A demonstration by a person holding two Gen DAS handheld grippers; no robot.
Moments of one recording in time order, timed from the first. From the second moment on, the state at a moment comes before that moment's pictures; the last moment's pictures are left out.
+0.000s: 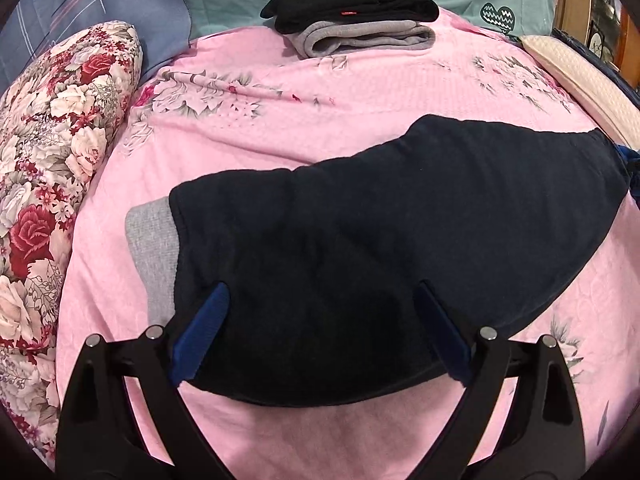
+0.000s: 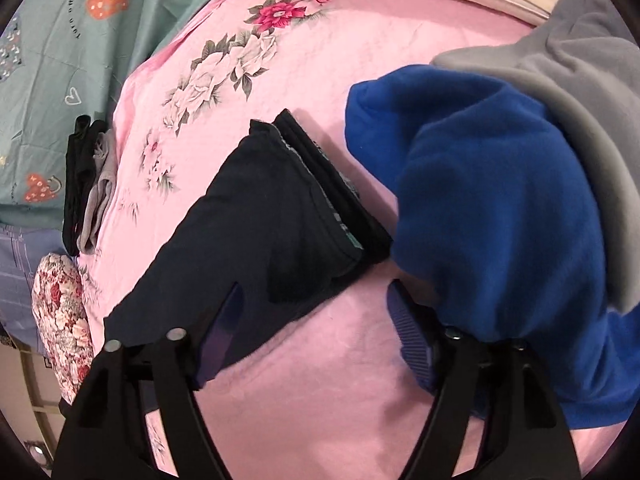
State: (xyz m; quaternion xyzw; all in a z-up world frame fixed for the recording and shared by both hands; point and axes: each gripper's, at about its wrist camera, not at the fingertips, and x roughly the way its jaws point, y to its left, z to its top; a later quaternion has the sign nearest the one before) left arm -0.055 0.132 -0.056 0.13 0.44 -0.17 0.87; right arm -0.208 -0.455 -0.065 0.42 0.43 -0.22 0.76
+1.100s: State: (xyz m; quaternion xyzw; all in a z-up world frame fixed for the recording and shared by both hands) left arm -0.055 0.136 -0.057 0.11 0.44 -0.16 0.88; right arm -0.225 -0.463 -0.080 0.47 0.33 -0.19 0.79
